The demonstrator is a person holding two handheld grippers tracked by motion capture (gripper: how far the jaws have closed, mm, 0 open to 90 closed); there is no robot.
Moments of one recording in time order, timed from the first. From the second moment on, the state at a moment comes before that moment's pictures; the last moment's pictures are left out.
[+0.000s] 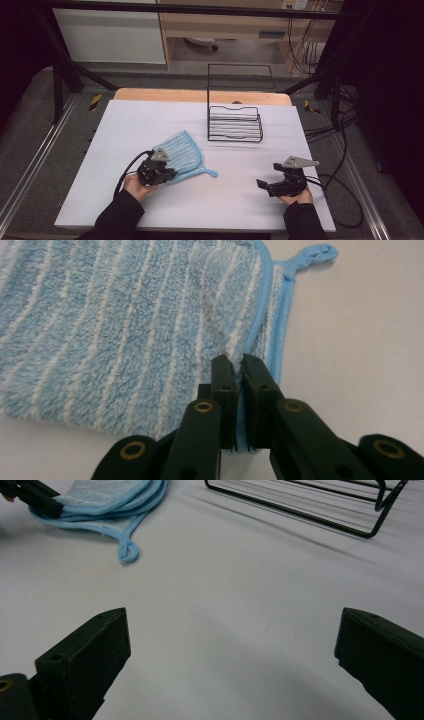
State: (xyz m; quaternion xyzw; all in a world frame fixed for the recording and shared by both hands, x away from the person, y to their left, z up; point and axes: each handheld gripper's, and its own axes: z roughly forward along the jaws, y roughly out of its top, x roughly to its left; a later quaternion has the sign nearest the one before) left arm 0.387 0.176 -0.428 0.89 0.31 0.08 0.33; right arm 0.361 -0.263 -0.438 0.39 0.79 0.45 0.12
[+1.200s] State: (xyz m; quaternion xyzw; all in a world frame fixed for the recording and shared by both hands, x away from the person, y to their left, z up) left arm 0.352 0.279 -0.422 0.79 0.43 0.15 0.41; right arm 0.421 -0.084 -0.429 0.37 0.82 0.43 0.08
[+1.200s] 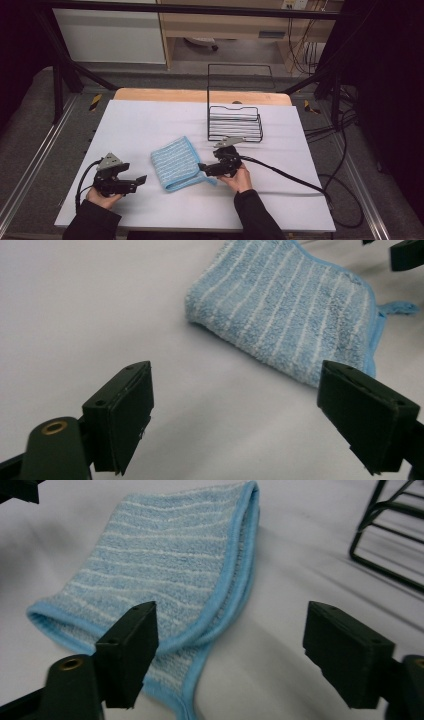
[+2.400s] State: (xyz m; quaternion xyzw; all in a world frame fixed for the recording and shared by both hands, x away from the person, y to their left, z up) left arm 0.354 0.283 -0.428 0.79 0.44 0.16 0.40; right arm 0.426 -0.061 -0.444 0.40 0.83 0.39 -0.02
